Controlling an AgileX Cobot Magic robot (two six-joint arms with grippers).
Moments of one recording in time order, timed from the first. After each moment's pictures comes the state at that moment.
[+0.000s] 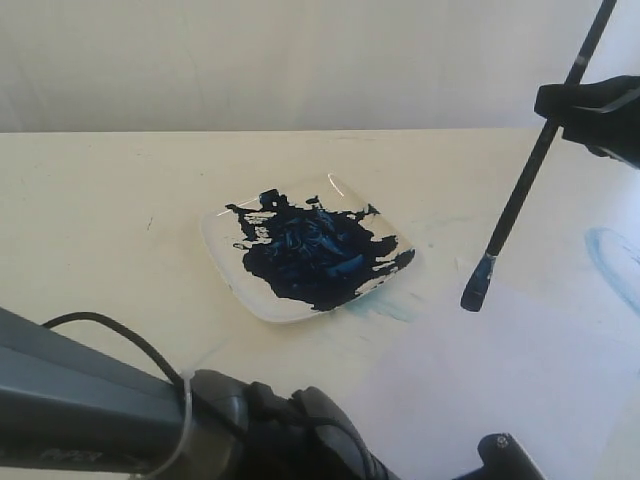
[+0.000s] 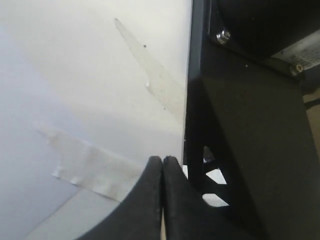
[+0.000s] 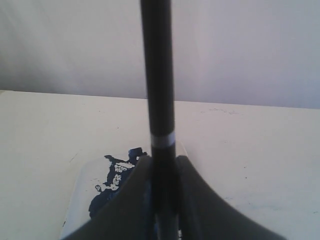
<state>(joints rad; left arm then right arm) -1.26 2.00 -1.03 1.50 -0.52 -1.57 -0.03 1.22 -0.71 1.72 0.74 -1.74</state>
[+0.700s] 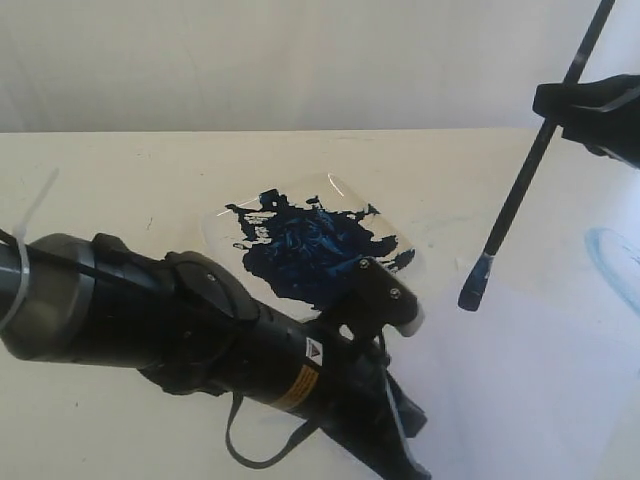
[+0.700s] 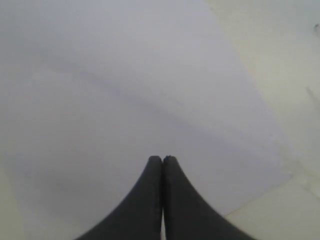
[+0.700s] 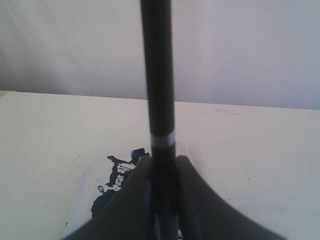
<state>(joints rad) -0.99 1.80 -0.93 1.66 -0.35 -1.68 -0.03 1.22 -0.71 1.73 0.75 -1.74</state>
